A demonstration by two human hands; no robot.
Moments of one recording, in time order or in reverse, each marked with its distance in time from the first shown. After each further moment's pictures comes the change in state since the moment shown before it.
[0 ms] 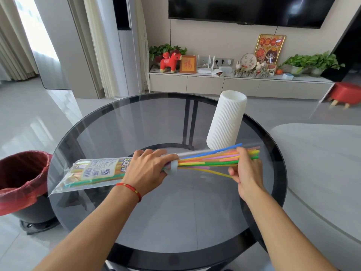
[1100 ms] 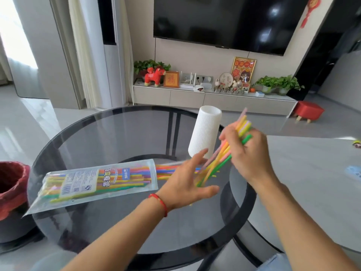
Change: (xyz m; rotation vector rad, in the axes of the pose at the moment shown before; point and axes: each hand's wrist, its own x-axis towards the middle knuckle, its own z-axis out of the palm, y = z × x) left_hand 0.007 0.118 -0.022 -0.919 -0.094 0.139; right_hand -0.069 -0.108 -0.031 -0.454 -0.185 -0.997
